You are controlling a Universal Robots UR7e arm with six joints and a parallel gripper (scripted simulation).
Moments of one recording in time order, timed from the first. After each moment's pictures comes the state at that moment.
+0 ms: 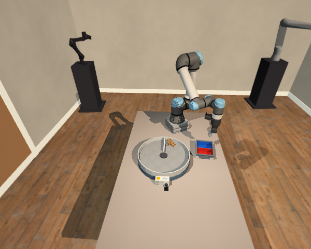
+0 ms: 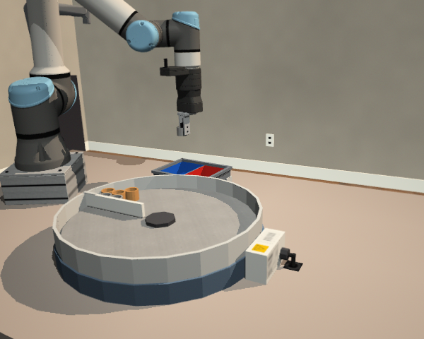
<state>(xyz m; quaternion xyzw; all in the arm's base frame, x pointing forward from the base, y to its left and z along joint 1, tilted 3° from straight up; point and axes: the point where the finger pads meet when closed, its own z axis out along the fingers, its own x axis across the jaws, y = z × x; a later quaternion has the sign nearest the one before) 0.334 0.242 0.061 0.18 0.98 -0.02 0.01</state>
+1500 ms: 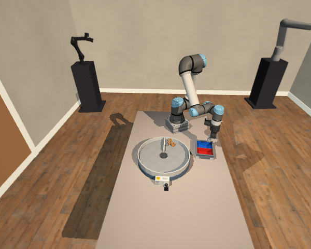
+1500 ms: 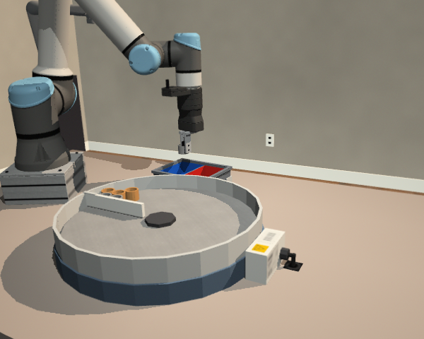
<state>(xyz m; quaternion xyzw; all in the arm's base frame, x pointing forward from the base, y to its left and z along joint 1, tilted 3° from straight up) 0.335 0.242 0.004 0.18 0.98 -0.02 0.01</state>
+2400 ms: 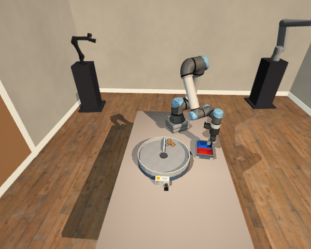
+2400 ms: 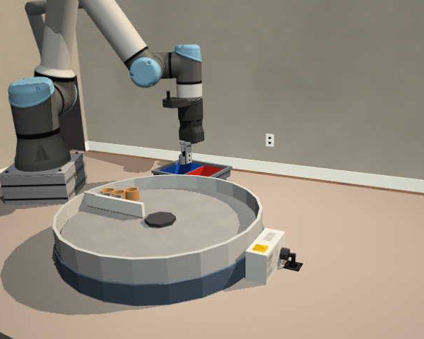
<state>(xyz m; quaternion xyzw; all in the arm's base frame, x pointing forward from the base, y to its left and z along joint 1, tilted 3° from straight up) 0.336 0.241 -0.028 0.18 0.98 -0.02 0.01</state>
